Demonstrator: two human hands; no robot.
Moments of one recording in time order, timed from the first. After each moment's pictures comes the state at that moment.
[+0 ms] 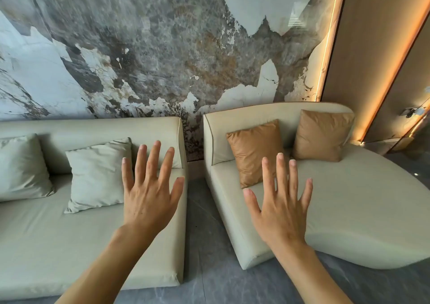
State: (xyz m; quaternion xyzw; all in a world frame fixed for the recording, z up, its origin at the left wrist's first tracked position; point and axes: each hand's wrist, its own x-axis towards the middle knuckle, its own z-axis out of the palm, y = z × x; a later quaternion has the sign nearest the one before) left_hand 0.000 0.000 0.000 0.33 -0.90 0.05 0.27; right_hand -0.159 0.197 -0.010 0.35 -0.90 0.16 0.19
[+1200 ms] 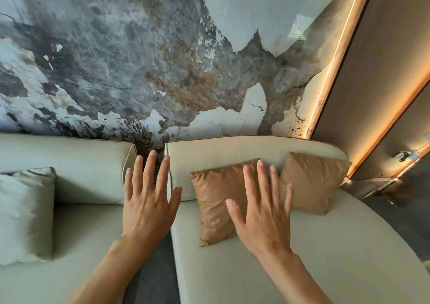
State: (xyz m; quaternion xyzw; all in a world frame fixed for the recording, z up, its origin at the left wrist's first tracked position) left_hand -0.353 -0.108 -0.032 0.38 -0.88 -0.01 0.28; right_hand -0.504 0.061 -0.009 0.42 -0.87 0.12 0.22
